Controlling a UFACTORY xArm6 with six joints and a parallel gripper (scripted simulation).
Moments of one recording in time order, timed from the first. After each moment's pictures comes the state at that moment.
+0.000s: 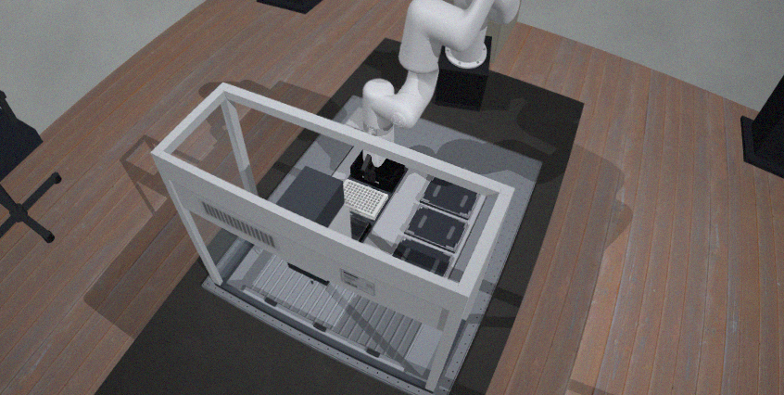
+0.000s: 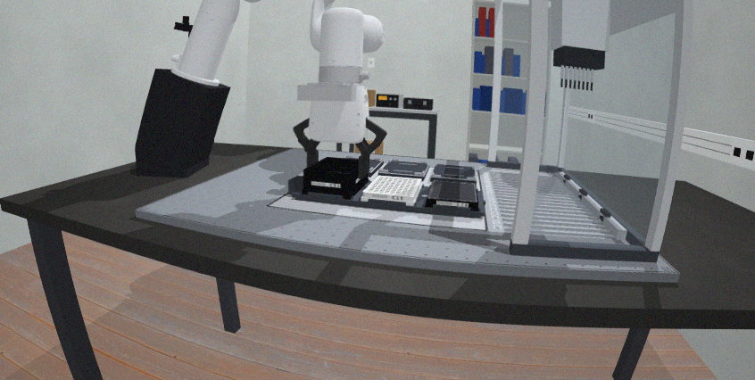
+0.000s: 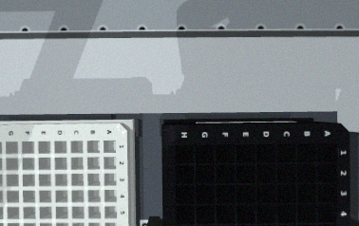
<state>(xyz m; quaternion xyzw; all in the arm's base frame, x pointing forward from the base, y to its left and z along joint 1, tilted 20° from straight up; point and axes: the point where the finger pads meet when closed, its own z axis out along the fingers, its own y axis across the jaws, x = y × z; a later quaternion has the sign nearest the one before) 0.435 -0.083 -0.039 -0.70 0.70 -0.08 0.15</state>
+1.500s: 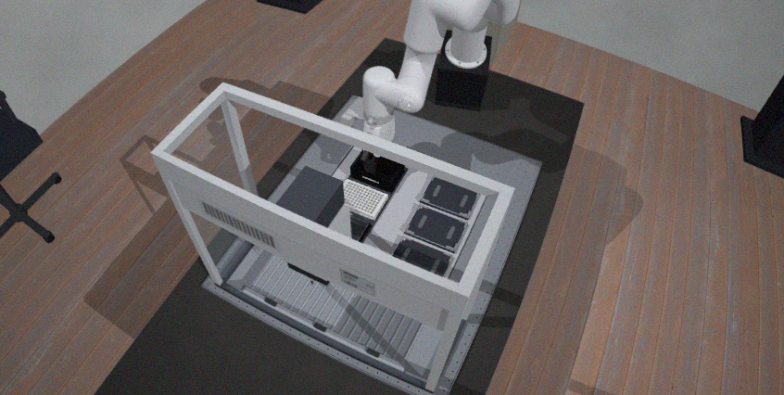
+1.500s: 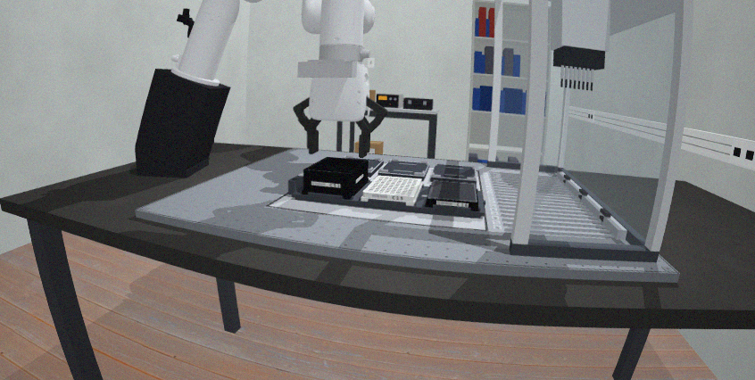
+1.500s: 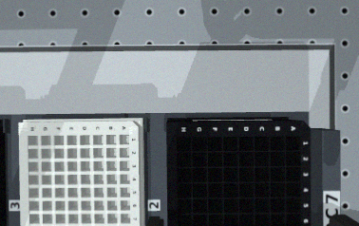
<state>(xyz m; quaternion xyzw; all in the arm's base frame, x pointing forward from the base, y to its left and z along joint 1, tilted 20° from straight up) 0.423 -0.087 -0.004 -0.70 0.70 -0.09 0.15</state>
